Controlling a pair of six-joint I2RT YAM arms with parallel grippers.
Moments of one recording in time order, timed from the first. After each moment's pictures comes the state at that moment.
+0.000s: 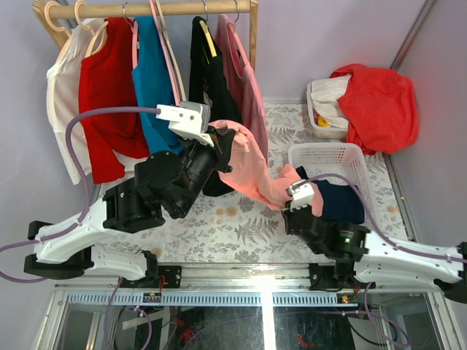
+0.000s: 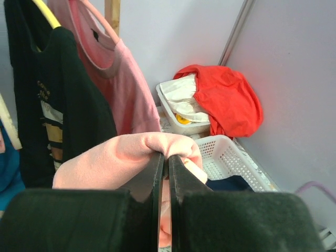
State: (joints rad) left arm -1.32 1.22 1.68 -0.38 -0.89 -0.16; right arm 1.26 0.81 0.57 -0.48 0.72 0.57
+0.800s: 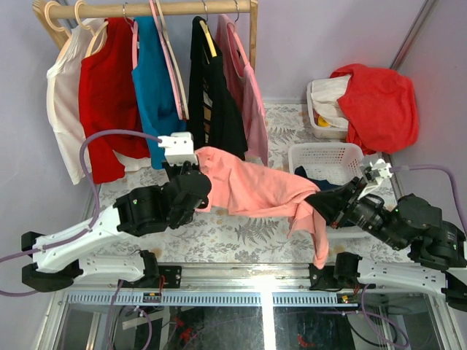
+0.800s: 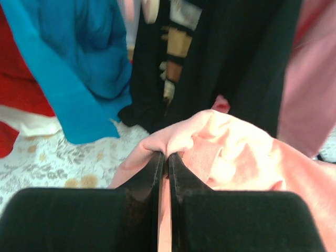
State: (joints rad) left arm -1.21 1.07 1.31 -0.73 -1.16 -0.53; right arm 1.26 0.51 1.12 -0.66 0.37 0.40
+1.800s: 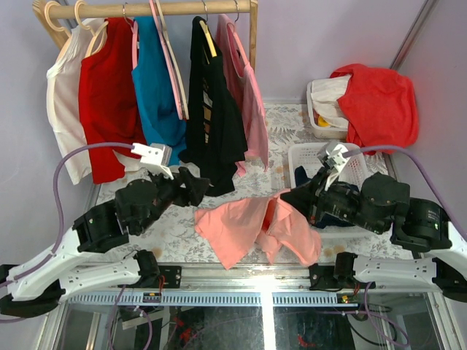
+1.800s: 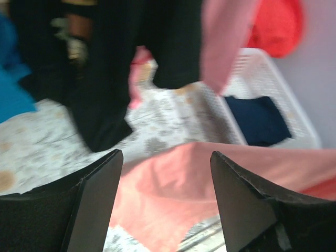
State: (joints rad) left arm -1.08 0.74 1.09 -0.70 -0.62 -0.55; right arm 1.26 0.78 1.33 -0.78 0.24 0.35
